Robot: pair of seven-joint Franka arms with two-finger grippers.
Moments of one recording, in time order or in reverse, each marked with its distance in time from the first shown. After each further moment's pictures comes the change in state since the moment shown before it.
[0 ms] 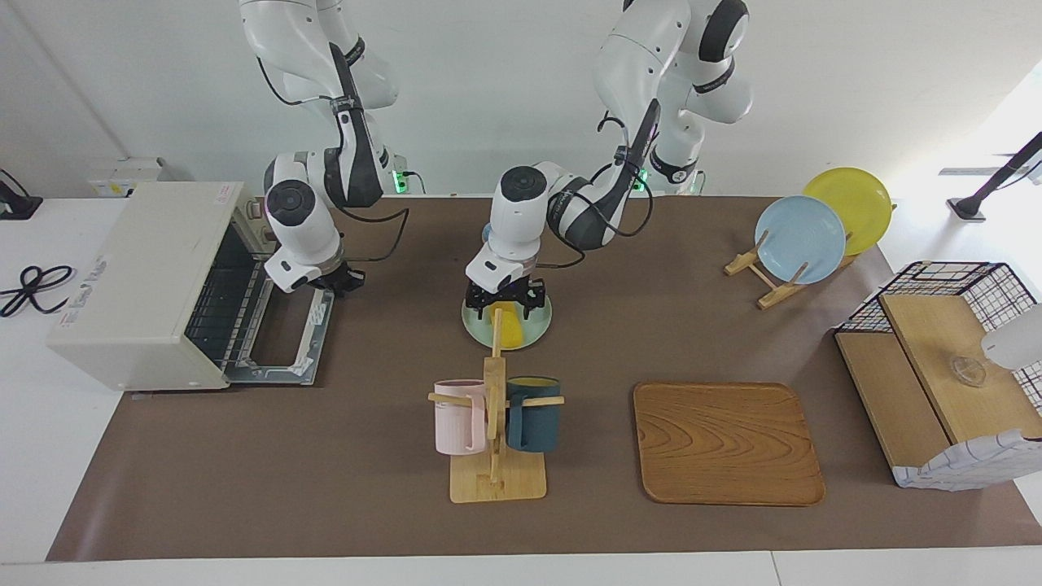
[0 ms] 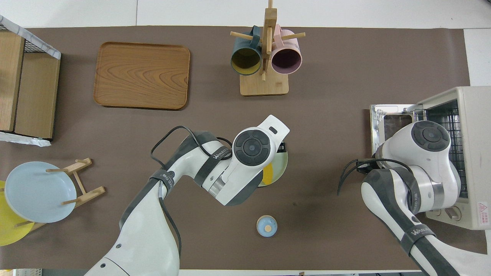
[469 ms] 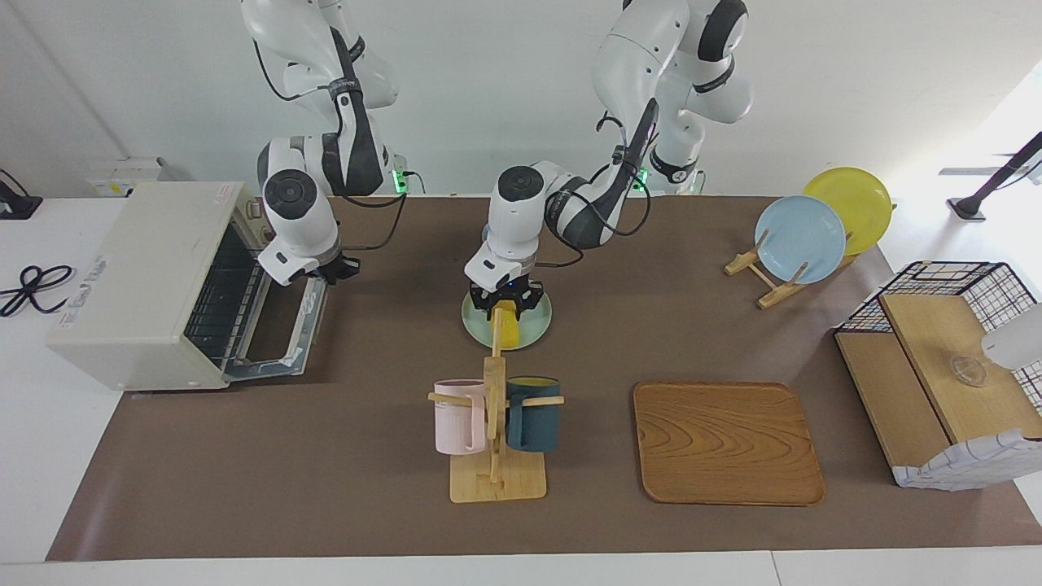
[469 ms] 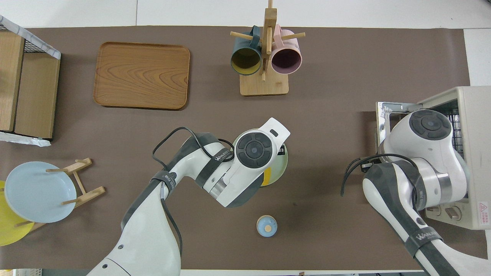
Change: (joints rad) left arm -0.006 -0.001 0.001 -0.002 0.006 -0.009 0.000; right arm -0.007 -0.041 0.010 0.147 -0.023 -0.275 -0.039
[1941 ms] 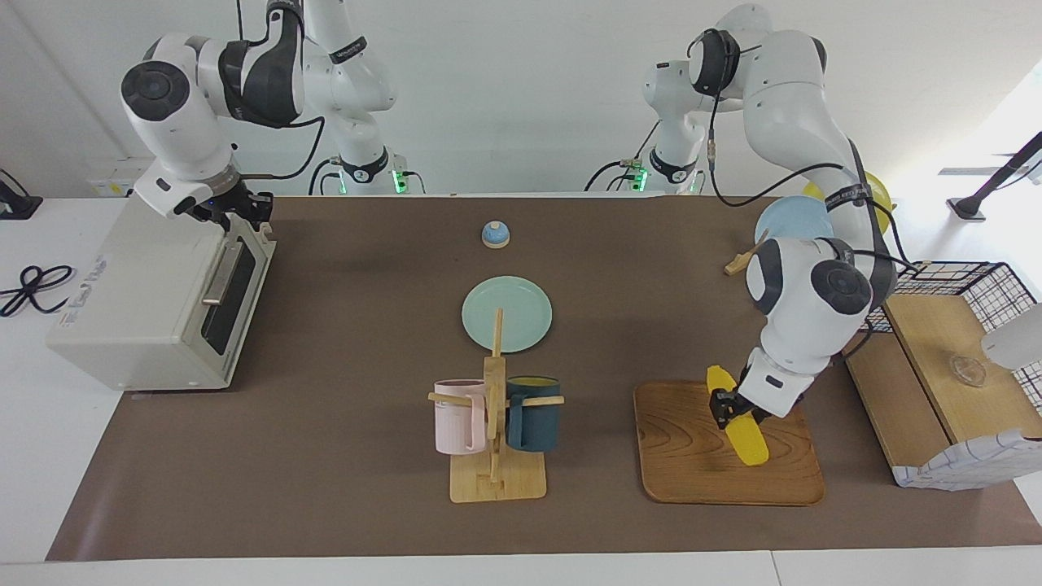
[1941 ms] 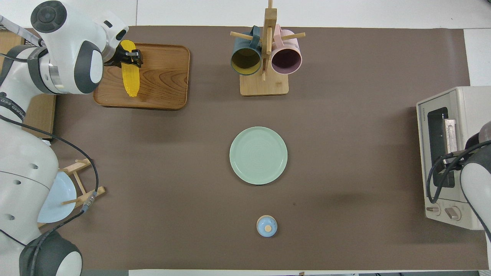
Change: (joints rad) left arm 0.654 0.309 0.032 0.547 0.005 -0.195 0.686; right arm -0.115 -0.148 -0.006 0.305 0.015 -0.352 -0.321
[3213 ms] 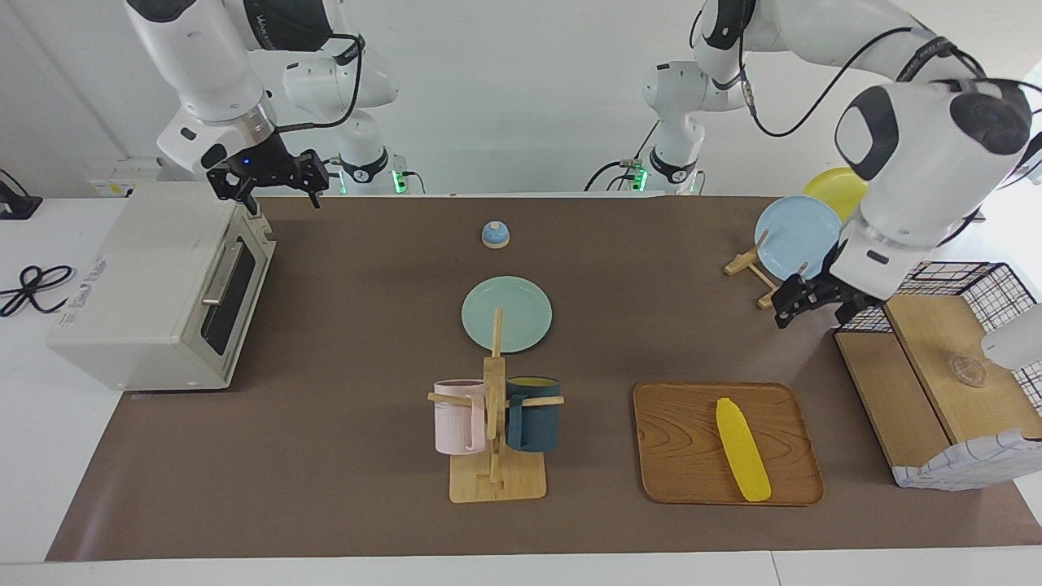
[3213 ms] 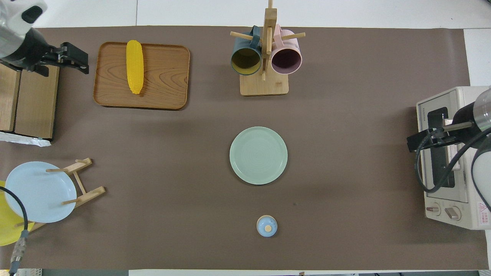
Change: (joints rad) left arm 0.023 -0.437 0.022 0.021 0.000 -0.625 0.010; right arm 0.261 0.089 -0.171 0.227 0.102 -0.070 0.101
